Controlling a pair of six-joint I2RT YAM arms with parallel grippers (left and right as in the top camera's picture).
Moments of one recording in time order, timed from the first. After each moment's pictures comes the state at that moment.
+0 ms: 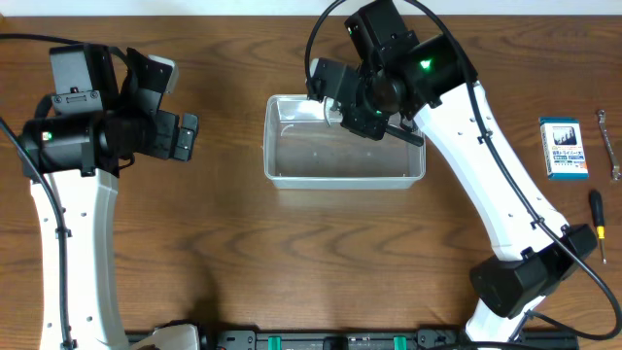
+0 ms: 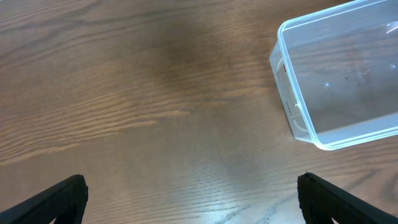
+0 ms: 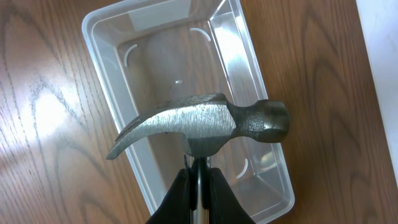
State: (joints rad) left arm 0.12 1.40 1.55 -1.15 0.18 0.38; right arm 0.52 1.89 2.08 -1.33 -0.12 -0.71
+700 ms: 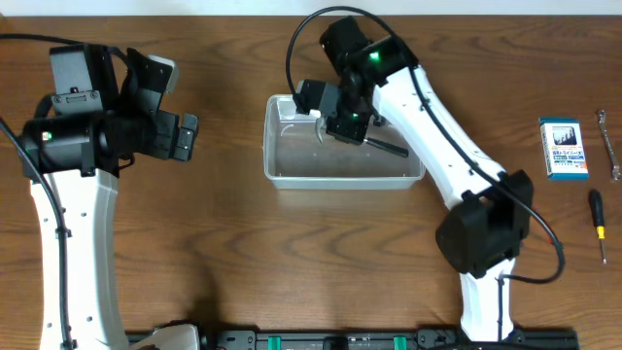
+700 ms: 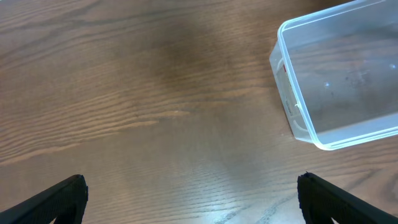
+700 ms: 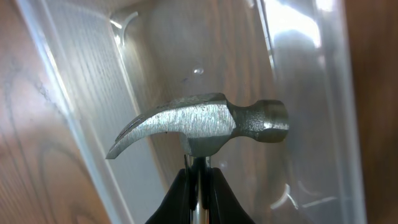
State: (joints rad) left arm 0.12 1.40 1.55 -1.15 0.18 0.38; right arm 0.52 2.15 2.08 -1.32 -0.14 -0.73
